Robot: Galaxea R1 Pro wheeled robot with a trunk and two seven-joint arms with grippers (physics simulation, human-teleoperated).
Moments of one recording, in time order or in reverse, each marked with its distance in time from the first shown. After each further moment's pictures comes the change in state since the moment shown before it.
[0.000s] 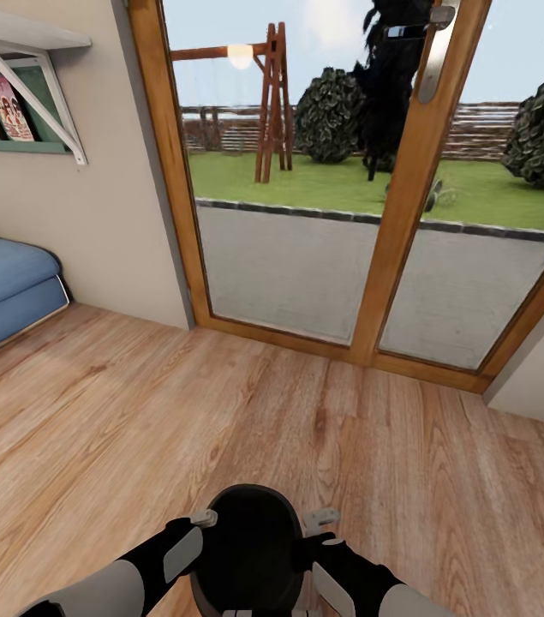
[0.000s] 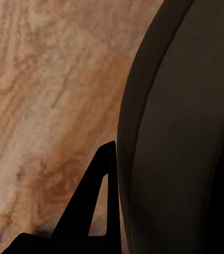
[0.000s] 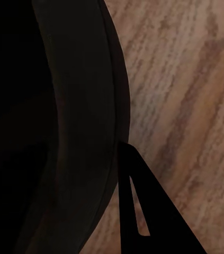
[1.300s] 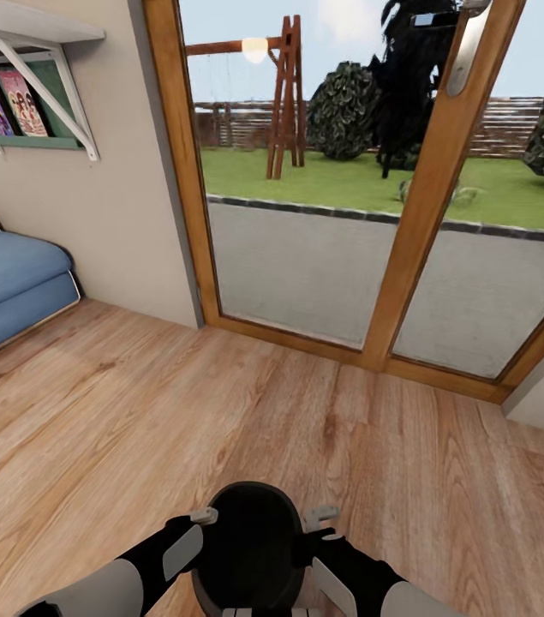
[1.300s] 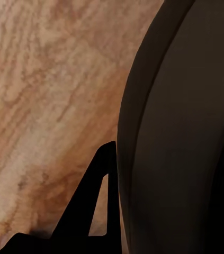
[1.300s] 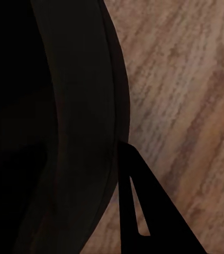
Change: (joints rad) left arm 0.001 0.007 -0.002 -0.024 0.016 0.001 0.009; right arm 0.000 -0.015 0.005 -0.045 0.000 0.029 -0.023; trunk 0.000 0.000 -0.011
